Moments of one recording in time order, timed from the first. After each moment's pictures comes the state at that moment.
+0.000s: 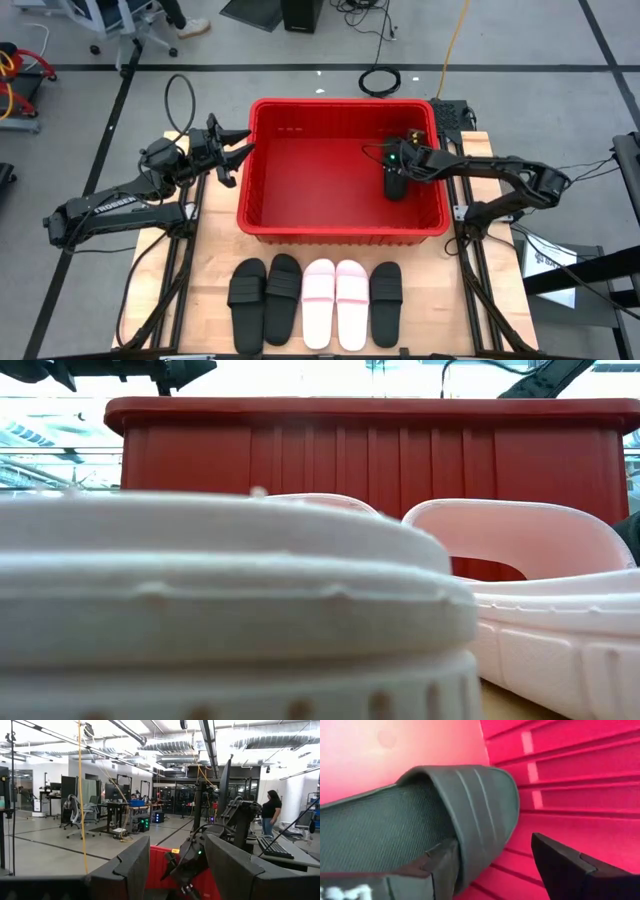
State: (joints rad) left arm 0.46 0.67 0.56 0.40 0.14 -0.09; right arm -0.53 1.37 0.71 -0.33 0.62 -0.47
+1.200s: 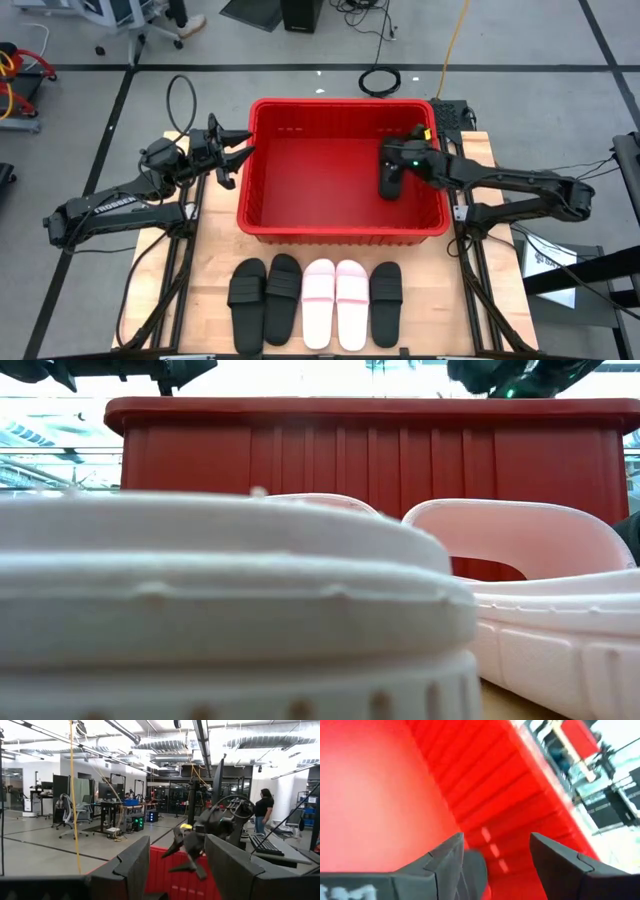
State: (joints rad) left arm 0.46 0.67 0.56 0.40 0.18 -0.10; right arm -0.36 1.08 0.71 -0.18 0.62 -0.38
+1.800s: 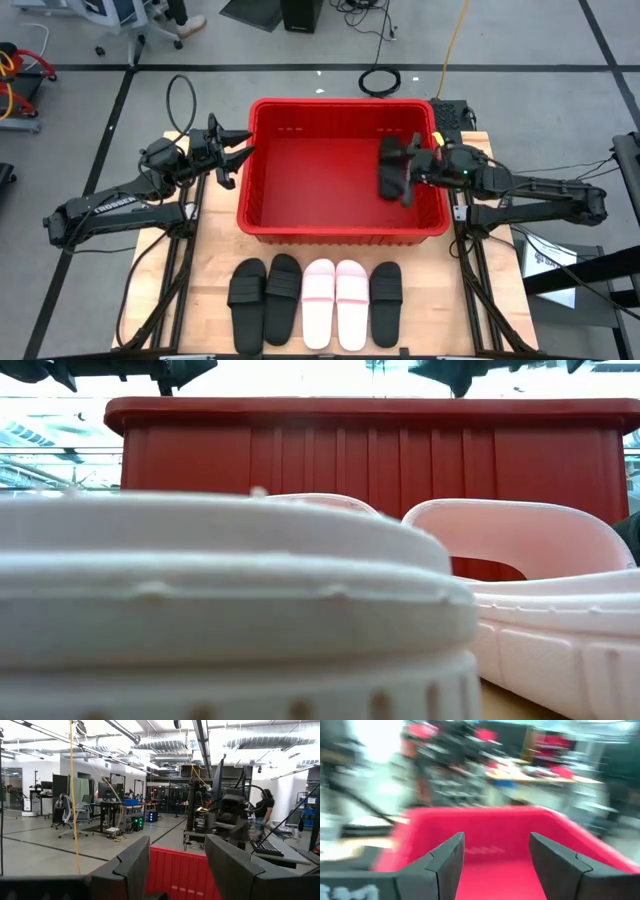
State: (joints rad) left arm 0.46 0.67 0.56 0.40 0.18 -0.10; right arm -0.19 0.84 0.71 0.12 -0.05 -0.05
